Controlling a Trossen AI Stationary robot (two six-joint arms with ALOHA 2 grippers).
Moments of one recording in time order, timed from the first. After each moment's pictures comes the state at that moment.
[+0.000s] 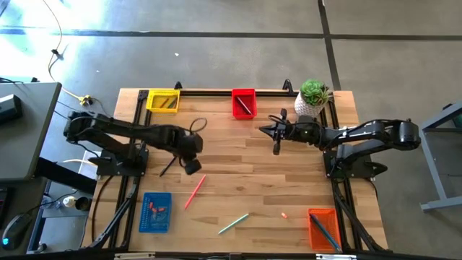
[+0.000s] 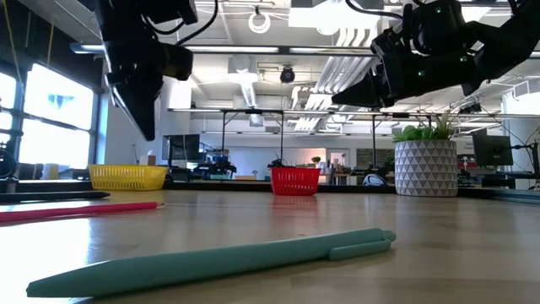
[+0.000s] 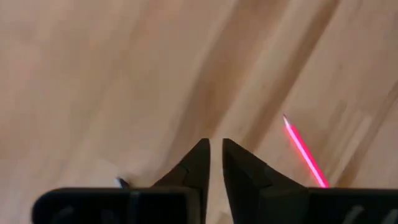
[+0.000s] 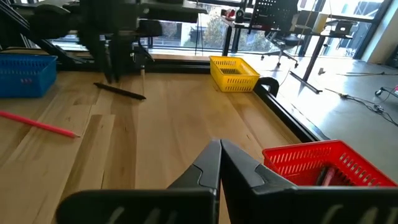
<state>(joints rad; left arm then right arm) 0.10 1.36 0.90 -0.81 -0.12 -0.50 -0.27 1.22 0.35 0.70 -0.03 -0.14</state>
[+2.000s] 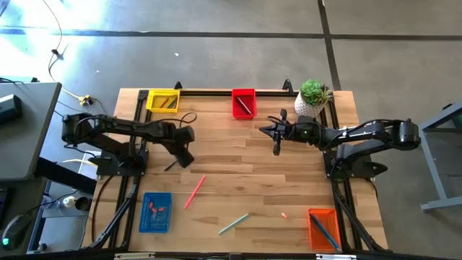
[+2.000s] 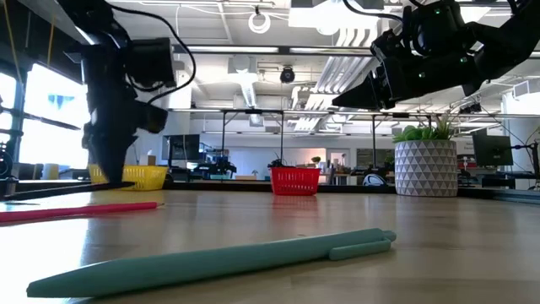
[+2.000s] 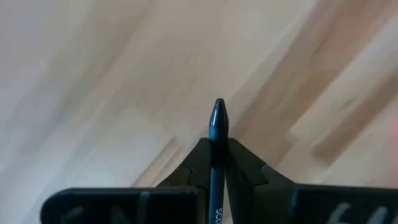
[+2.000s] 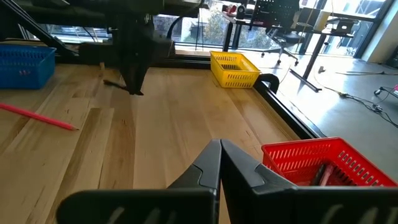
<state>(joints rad) 0.33 1.33 0.61 -0.65 0.04 -0.50 -0.27 1.22 0.35 0.68 -0.03 -0.16</state>
